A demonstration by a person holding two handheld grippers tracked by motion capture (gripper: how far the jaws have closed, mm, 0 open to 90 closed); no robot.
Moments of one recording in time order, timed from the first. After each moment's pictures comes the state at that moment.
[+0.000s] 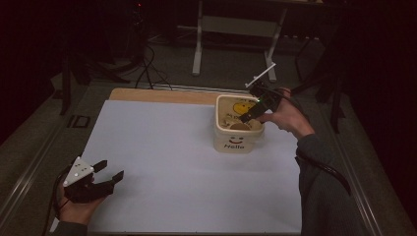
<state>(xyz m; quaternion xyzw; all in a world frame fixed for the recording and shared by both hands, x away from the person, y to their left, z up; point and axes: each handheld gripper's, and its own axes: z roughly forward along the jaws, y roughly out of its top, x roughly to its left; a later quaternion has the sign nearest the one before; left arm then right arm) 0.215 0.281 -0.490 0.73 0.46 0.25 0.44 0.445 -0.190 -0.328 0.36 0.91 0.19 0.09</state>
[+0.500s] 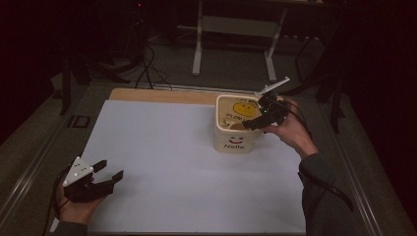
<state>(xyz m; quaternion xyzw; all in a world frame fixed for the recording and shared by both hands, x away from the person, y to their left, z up) 0.216 0.282 -0.491 0.72 0.47 0.25 0.44 0.416 -0.215 -0.351 0.37 0.88 0.28 0.13</state>
